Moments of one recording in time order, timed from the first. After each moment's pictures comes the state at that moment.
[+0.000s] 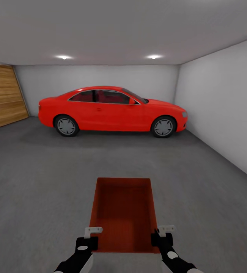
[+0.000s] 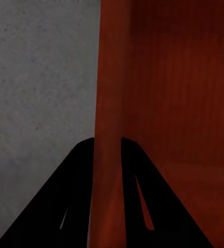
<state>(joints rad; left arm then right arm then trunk) -0.51 -0.15 -0.05 -0.30 0.01 0.01 0.29 -0.57 0.09 0.20 -0.10 -0.11 -0.37 -0.15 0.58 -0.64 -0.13</state>
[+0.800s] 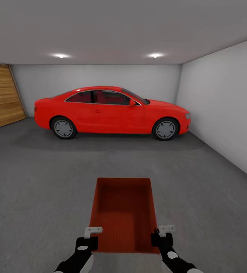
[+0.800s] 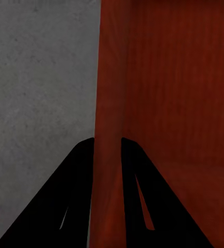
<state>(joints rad) -0.51 -0.15 -0.05 -0.30 0.01 0.01 0.29 -0.57 0.09 0.20 -0.10 -0.11 -0.37 -0.15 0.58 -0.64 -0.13</state>
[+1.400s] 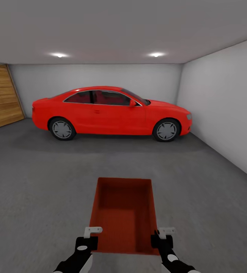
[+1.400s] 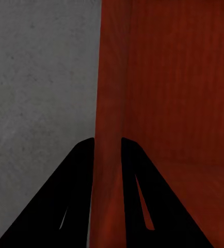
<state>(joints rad) -0.51 -0.15 -0.04 -0.31 -0.02 0.01 0.28 -0.57 0.09 0.42 -0.07 -0.35 -0.42 -0.16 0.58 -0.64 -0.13</state>
